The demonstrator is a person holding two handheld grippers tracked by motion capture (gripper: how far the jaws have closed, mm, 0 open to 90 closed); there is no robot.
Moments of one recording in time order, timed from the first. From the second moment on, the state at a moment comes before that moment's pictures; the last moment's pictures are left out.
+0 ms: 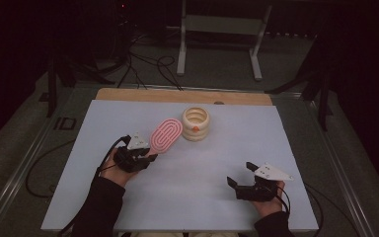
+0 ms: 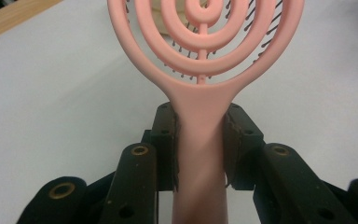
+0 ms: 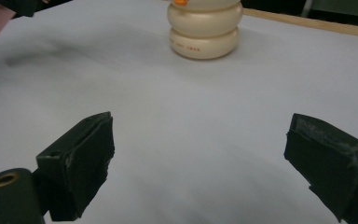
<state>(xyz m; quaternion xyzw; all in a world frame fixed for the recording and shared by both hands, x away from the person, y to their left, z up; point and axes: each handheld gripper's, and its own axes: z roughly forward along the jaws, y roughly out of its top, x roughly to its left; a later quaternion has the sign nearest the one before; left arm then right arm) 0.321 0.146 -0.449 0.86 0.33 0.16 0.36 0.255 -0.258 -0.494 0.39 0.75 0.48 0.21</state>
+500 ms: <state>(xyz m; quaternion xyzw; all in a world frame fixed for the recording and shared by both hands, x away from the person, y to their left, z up) 0.318 0.139 -0.449 0.86 0.32 0.16 0.37 0.279 -0.230 -0.472 0.37 0.76 0.49 0.19</state>
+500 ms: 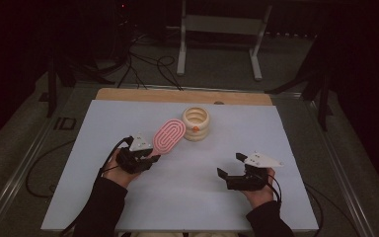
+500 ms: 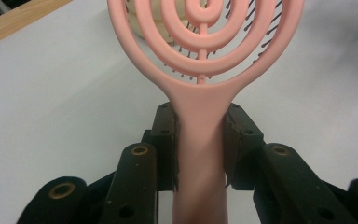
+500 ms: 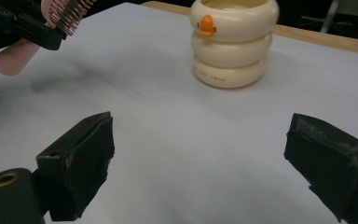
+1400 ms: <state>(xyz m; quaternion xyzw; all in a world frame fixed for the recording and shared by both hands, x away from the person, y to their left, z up) 0.313 0.137 -0.447 0.85 0.31 0.17 0.38 0.309 -0.175 -0.450 0.35 0.79 0.48 0.16</state>
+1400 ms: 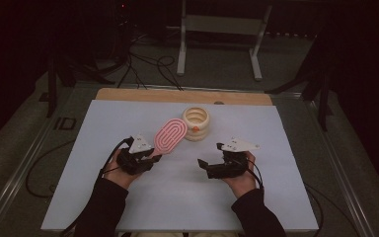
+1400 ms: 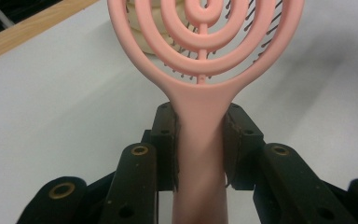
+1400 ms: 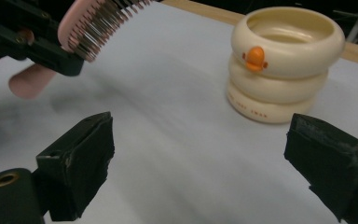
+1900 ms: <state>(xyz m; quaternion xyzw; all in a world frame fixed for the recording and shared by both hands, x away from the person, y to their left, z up) 0.309 0.132 -0.446 0.85 0.30 0.18 0.39 0.319 -0.157 -0.433 0.34 0.78 0.51 0.11</state>
